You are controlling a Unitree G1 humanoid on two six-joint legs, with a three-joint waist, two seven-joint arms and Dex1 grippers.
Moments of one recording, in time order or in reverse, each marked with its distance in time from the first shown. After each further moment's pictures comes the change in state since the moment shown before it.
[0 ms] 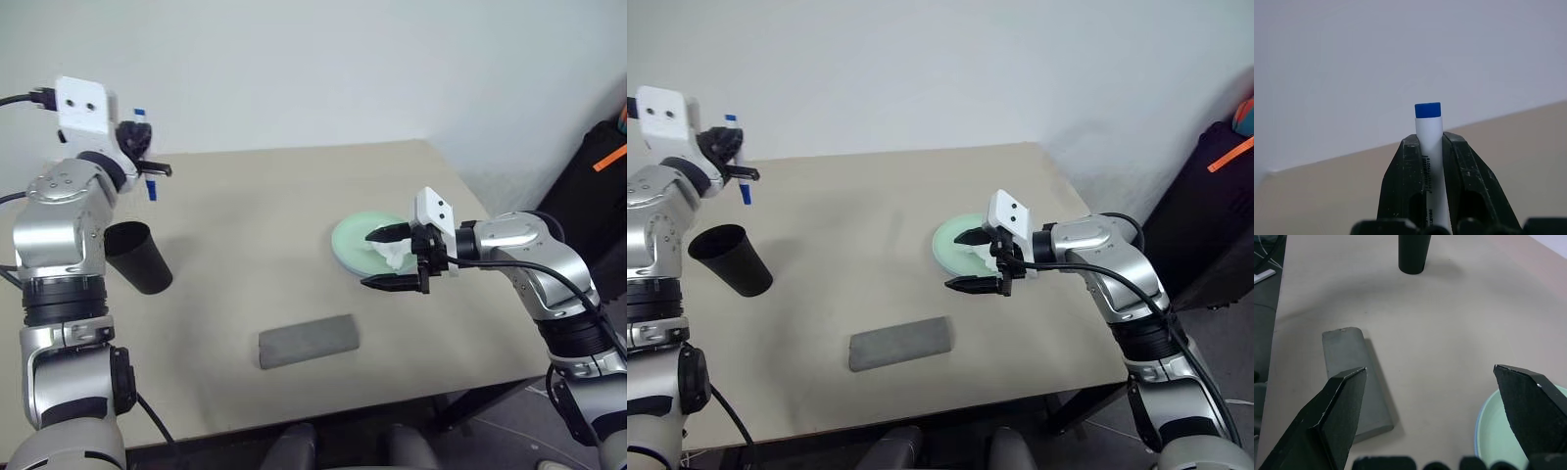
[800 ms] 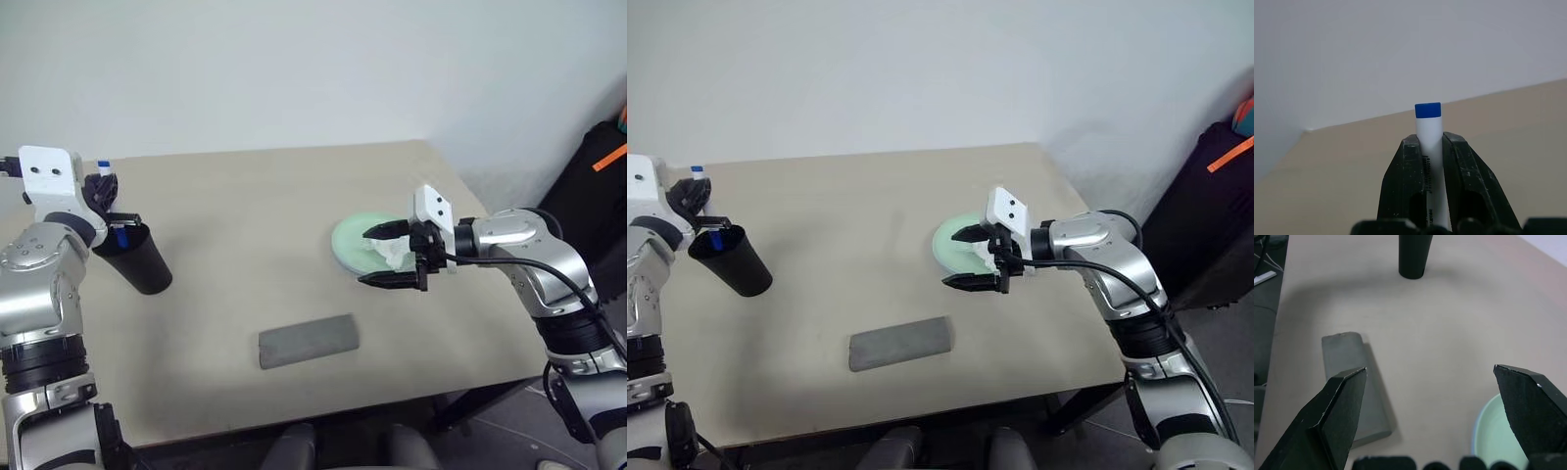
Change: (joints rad) left arm 0.346 -0.015 0.156 -0.124 -0.002 -0.087 -0.023; right arm -0.035 0.014 -0.004 0.029 0.001 -0.010 0.001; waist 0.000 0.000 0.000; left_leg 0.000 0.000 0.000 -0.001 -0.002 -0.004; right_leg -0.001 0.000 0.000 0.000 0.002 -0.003
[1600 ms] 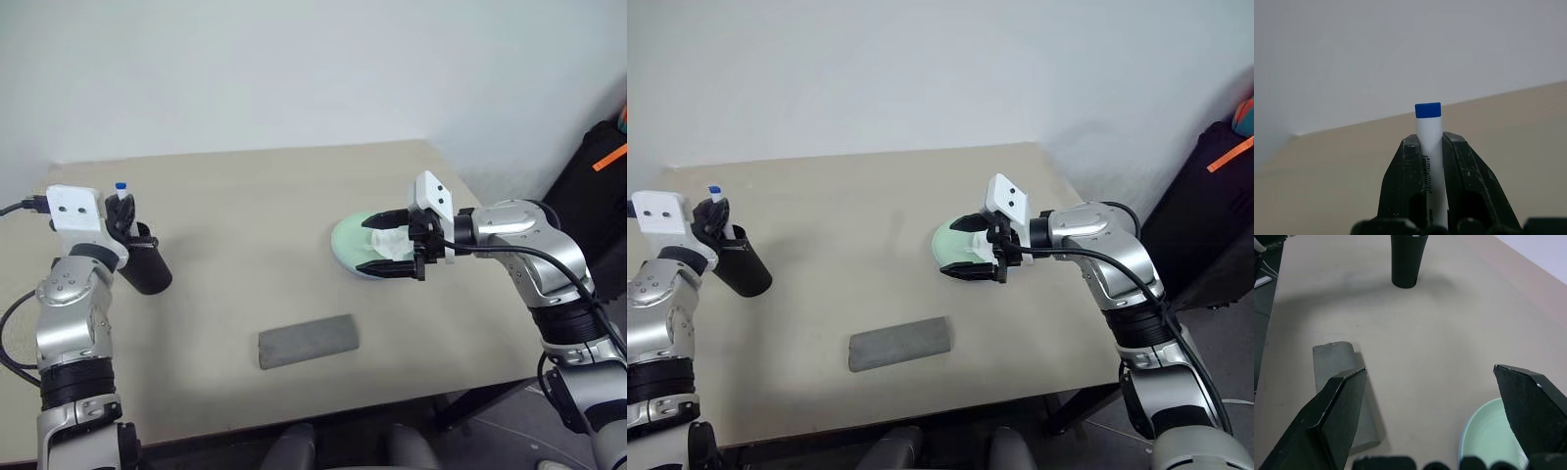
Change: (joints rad) left arm 0.071 -0.108 -0.005 0.149 0.040 -0.324 -0.032; right arm -0.030 0.016 -0.003 0.034 0.001 -0.015 -0.001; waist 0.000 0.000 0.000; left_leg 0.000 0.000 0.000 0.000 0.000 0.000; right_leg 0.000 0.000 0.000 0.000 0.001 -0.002
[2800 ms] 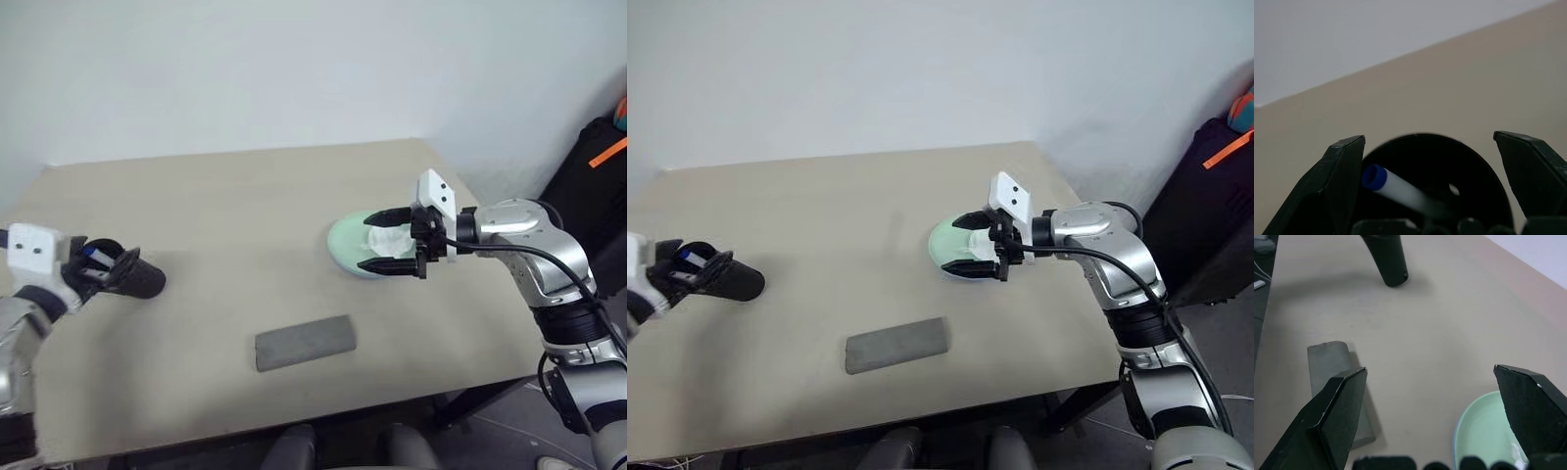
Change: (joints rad) left arm 0.367 0.247 0.165 -0.205 -0.174 0.210 -0.353; right arm 0.006 -0.005 -0.022 0.001 0.001 0.005 -0.012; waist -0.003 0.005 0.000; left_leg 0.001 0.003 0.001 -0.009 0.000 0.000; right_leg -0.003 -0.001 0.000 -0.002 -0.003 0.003
